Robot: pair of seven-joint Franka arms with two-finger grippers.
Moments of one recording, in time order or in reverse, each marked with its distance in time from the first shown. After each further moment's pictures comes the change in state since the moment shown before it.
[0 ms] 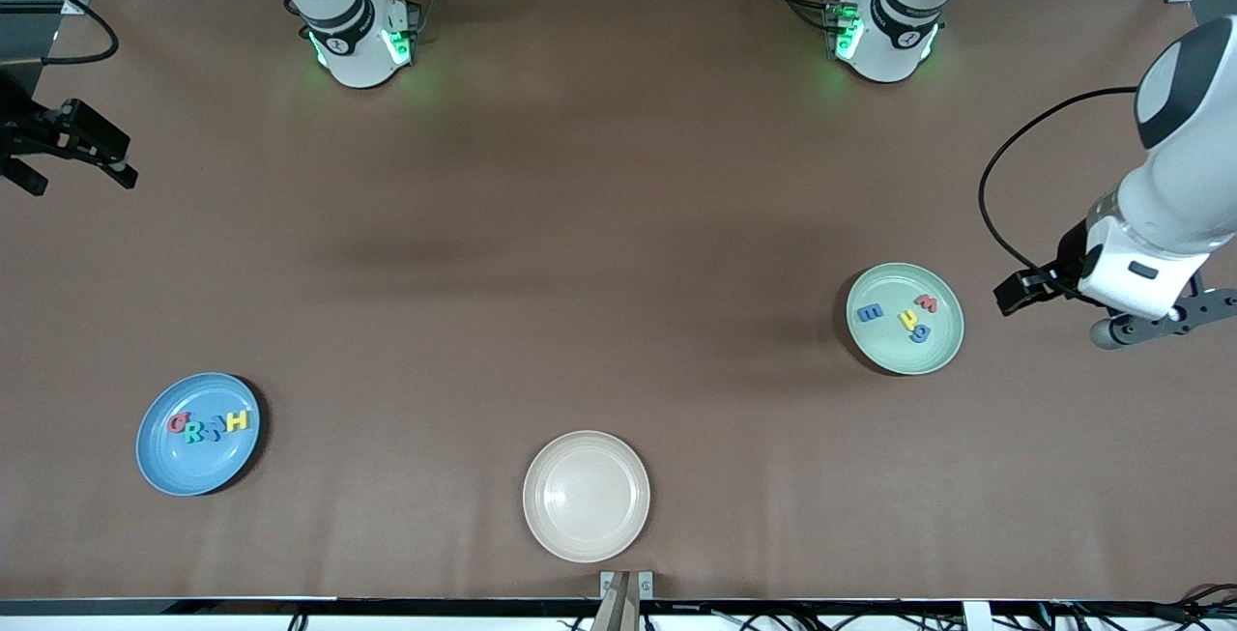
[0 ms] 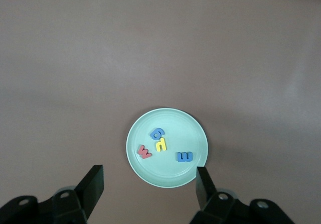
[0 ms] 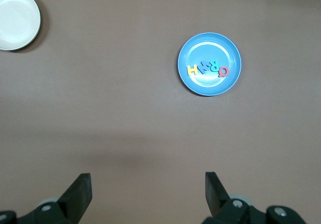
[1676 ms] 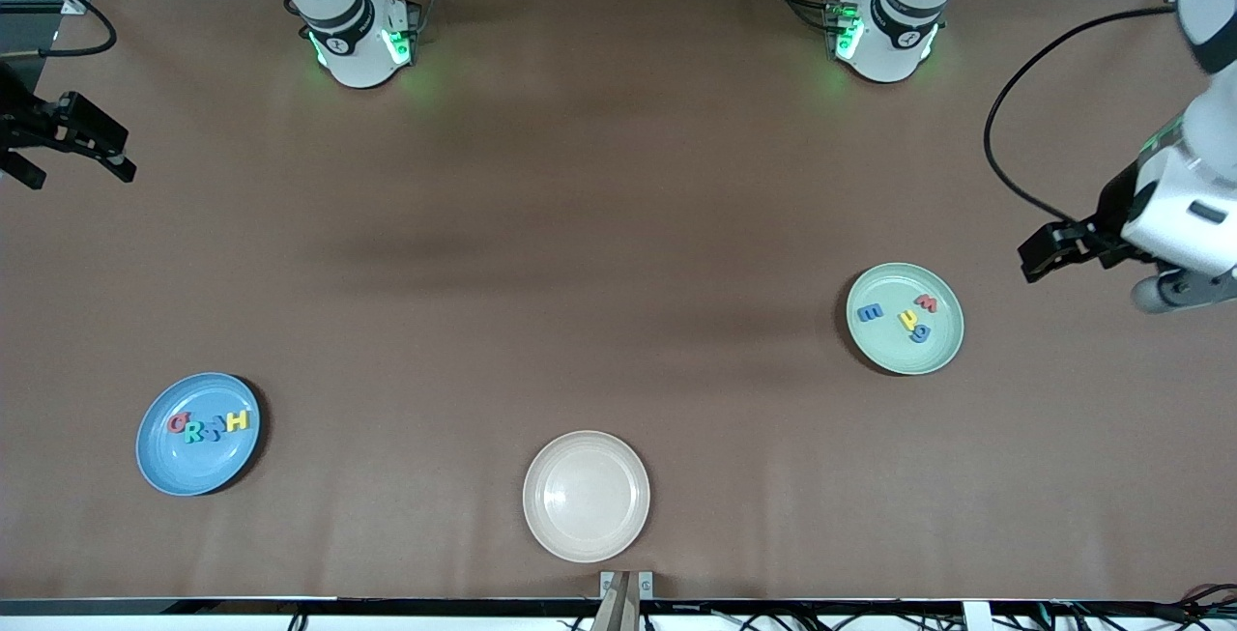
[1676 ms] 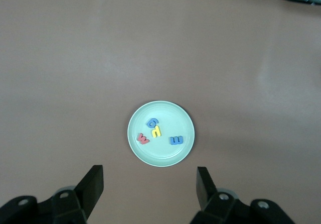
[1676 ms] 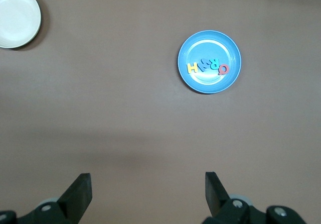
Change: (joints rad) left arm -1.021 -0.244 1.212 0.263 -0.445 -0.161 0.313; right arm -0.001 -0.007 0.000 0.000 0.000 -0.013 0.000
